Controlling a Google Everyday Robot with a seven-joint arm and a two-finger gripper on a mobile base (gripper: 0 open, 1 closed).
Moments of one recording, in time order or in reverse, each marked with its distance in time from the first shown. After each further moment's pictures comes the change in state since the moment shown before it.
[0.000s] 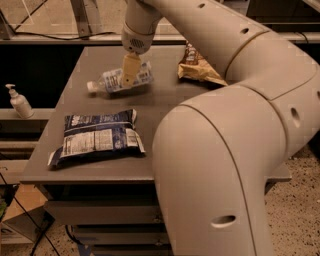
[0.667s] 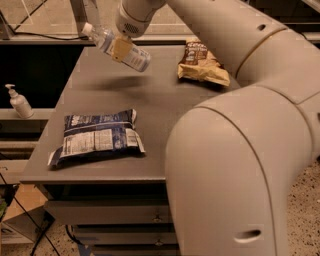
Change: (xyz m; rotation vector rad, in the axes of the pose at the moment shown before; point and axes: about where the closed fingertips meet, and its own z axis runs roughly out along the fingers) arm -0.042 -0.041 -0.037 0.201 -0.170 0.012
